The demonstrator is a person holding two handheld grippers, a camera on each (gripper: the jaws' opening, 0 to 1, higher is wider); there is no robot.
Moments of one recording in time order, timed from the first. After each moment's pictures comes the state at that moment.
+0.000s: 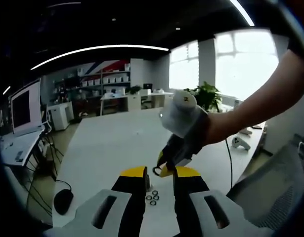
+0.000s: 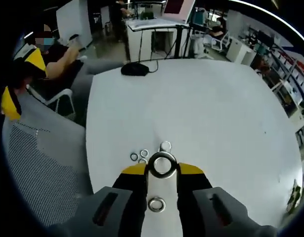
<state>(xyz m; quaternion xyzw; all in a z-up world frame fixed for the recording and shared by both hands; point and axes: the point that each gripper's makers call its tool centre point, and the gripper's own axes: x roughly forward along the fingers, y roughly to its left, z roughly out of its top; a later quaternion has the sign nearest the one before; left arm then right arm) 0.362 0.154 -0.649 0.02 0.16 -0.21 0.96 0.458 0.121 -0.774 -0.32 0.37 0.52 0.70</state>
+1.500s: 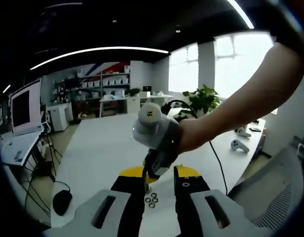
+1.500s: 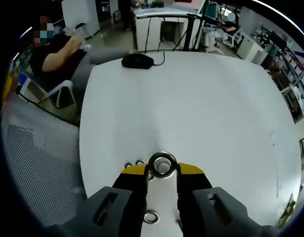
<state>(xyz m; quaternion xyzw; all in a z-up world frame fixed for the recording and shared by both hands) 0.362 0.153 -0.645 0.02 0.15 -0.22 0.96 0.471 0.150 -0.795 -0.35 0.39 0.53 0.66</state>
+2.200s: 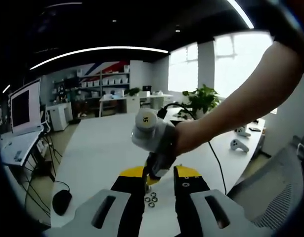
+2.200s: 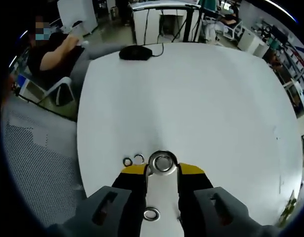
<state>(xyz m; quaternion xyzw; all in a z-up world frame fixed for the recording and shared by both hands) 0.361 0.152 -0.646 0.02 0.15 -0.22 0.96 0.470 0.141 -0.810 -0.36 0.42 0.52 0.65</state>
